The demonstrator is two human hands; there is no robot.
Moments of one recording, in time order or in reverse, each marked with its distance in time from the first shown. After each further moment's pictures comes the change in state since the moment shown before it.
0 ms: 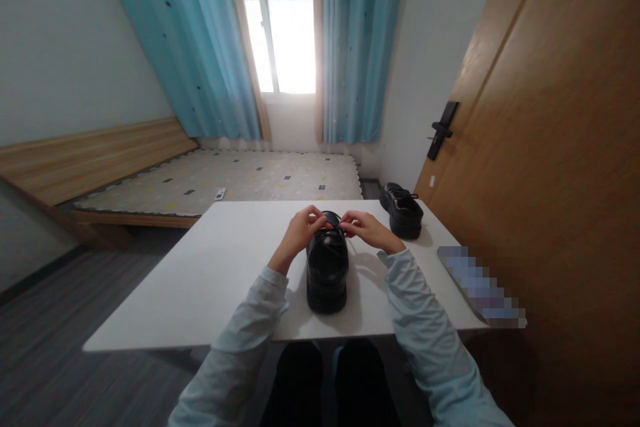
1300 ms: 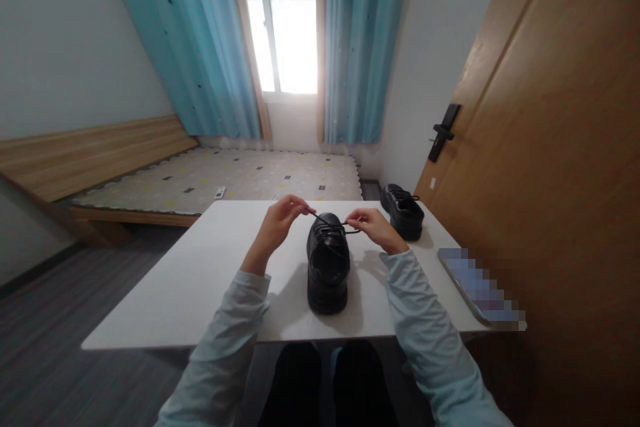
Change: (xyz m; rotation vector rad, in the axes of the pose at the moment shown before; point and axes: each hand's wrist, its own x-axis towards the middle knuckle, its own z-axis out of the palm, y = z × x) left_hand -0.008 0.012 -0.036 -0.195 0.116 0.254; right_hand 0.004 0.021 -0.013 0.114 0.179 0.015
